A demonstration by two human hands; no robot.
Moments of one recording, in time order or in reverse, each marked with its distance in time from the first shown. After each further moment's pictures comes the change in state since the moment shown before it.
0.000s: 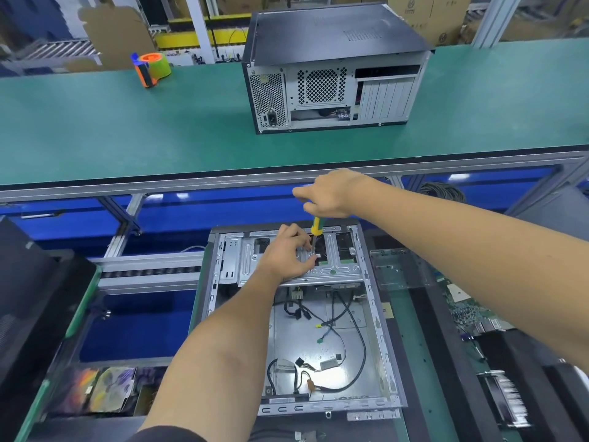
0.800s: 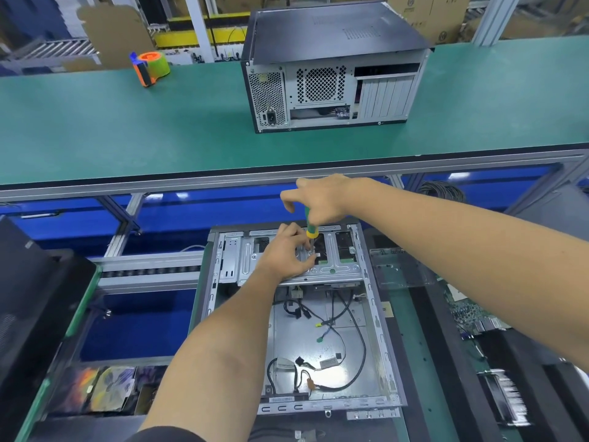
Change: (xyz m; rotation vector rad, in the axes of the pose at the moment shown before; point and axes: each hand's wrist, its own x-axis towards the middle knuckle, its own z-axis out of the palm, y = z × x) left_hand 0.001 -0.001 0.000 0.001 0.012 0.000; right_hand 0.001 -0.013 -0.002 0.158 -0.075 -0.052
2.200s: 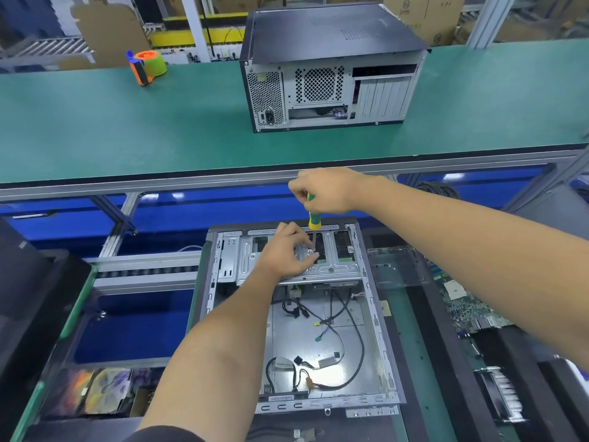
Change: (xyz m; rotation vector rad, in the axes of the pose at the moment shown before) left_hand -0.002 0.000 0.000 -0.022 0.008 0.029; right_hand -0.005 0.013 0.001 0.165 0.240 -0.045
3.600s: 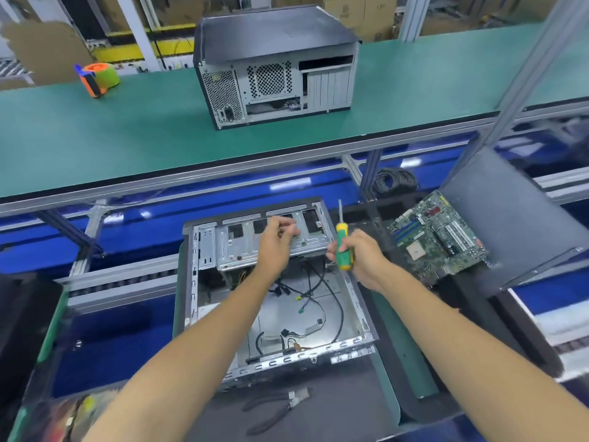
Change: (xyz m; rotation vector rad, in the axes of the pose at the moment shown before) left_hand -0.036 0.068 0.020 -0.588 0.140 -0.329; right_hand -0.155 -0.034 0.162 1.880 0.726 0.829
